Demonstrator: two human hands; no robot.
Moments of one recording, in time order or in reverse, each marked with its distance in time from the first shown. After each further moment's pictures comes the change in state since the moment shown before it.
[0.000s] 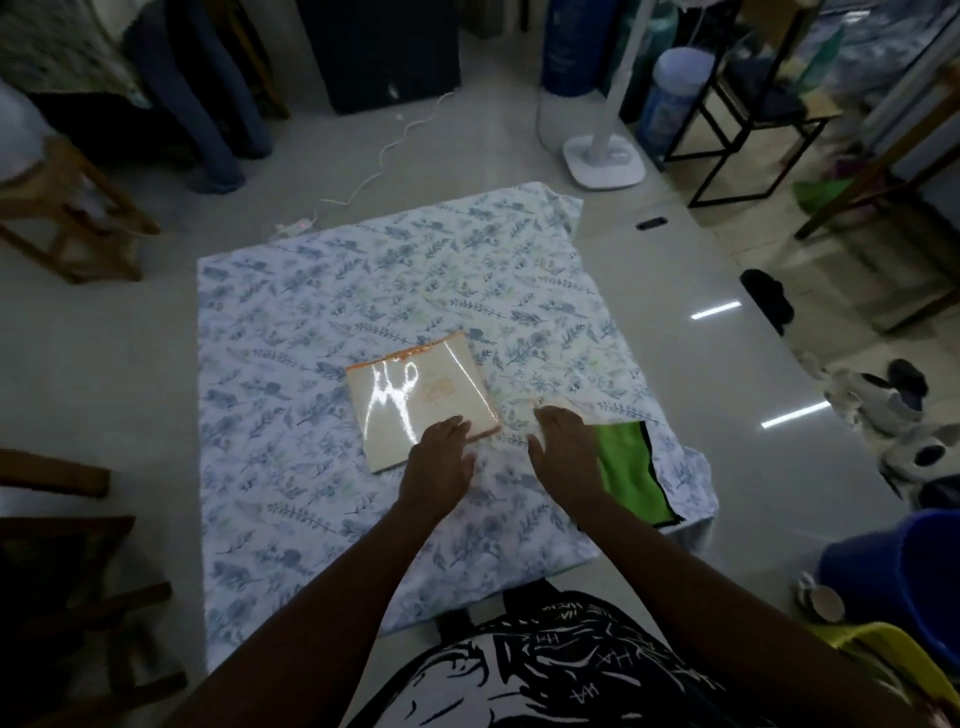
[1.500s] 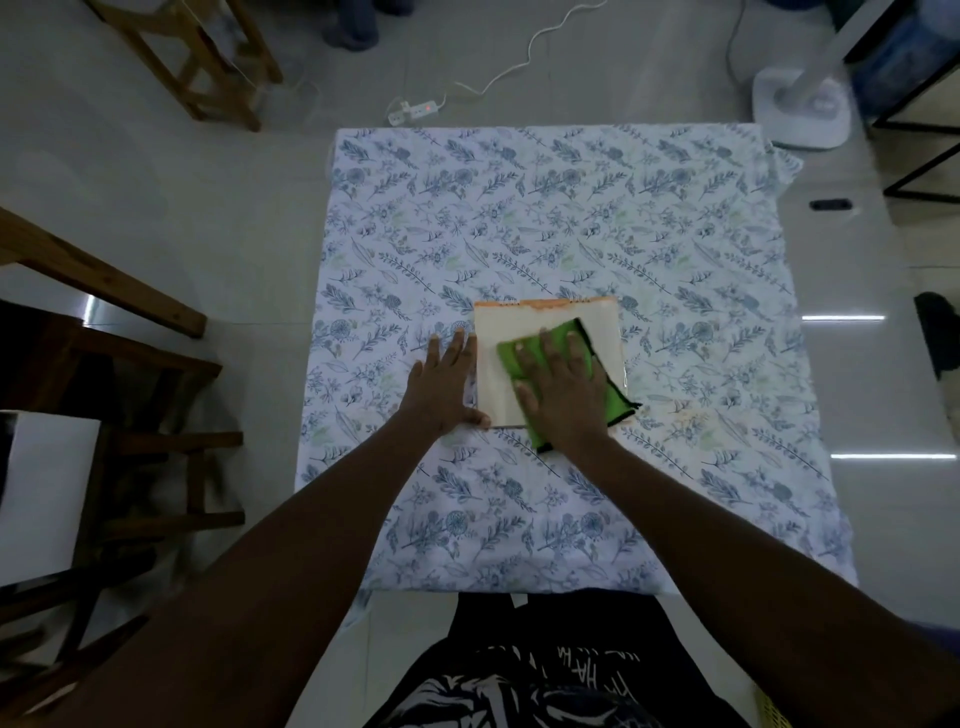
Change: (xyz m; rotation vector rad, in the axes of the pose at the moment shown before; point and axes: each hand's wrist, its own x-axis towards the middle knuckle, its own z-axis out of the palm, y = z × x) left_hand 0.013 -0.147 -0.052 0.027 -0.290 -0.295; right_hand 0.076 -0.126 0.087 -0.240 -0.311 -0.260
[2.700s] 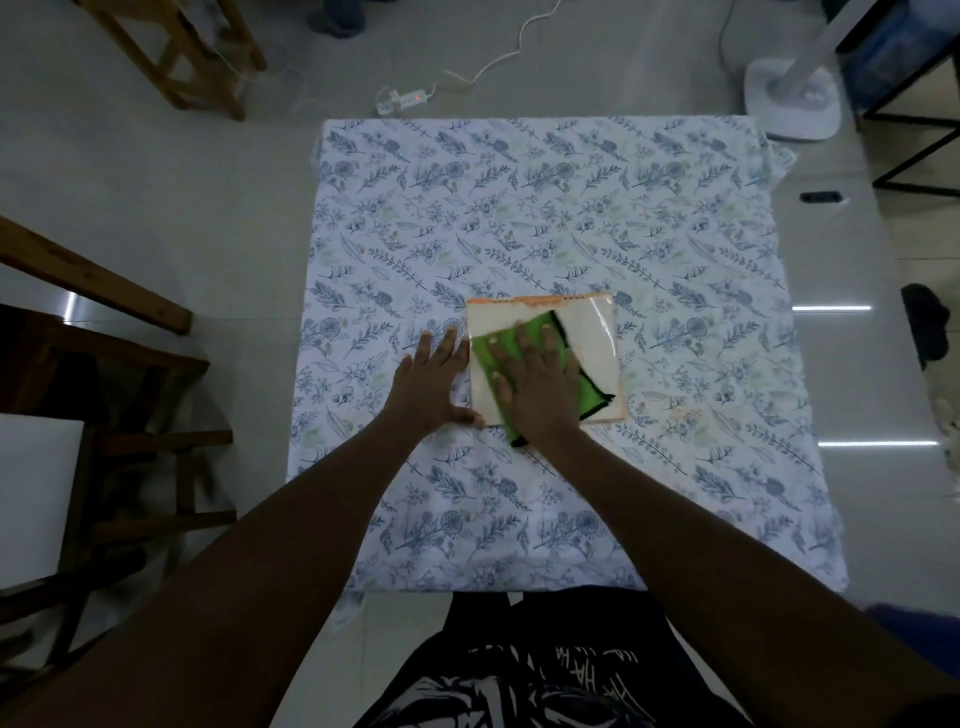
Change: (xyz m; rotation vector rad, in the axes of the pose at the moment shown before) left_hand 0.002 -0.013 0.000 0.048 0.008 0.043; right_hand 0.010 -0.028 -0.002 0.049 0.003 0.002
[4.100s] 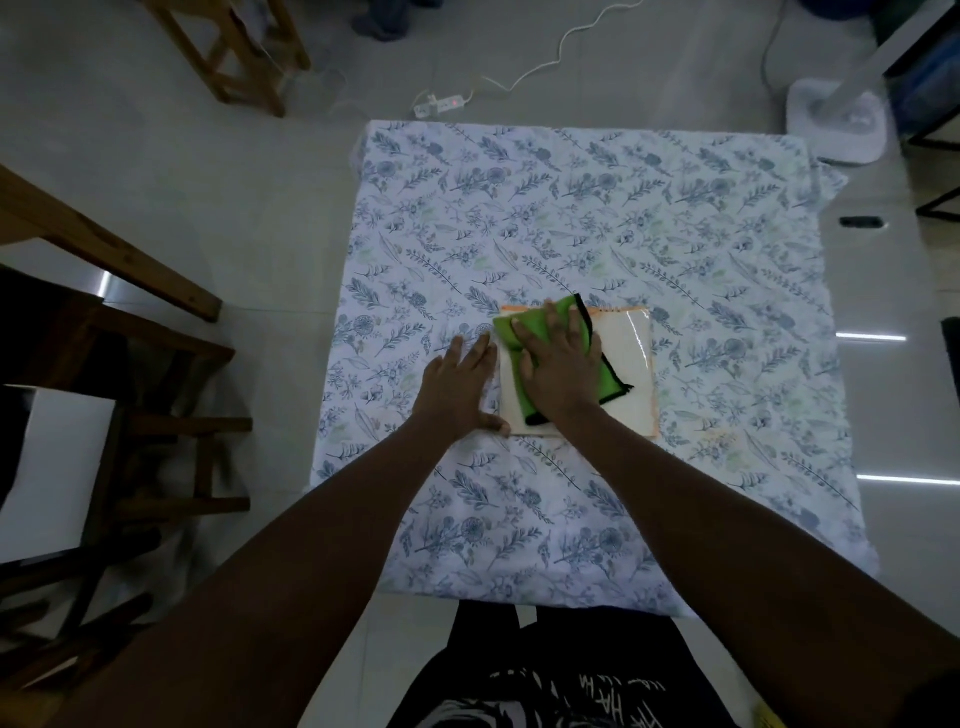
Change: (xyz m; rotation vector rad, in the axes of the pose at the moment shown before) left_hand -0.004 -0.001 0.003 0.041 0.062 0.004; right_hand 0.043 -0.010 -0.003 0.047 0.048 -0.025
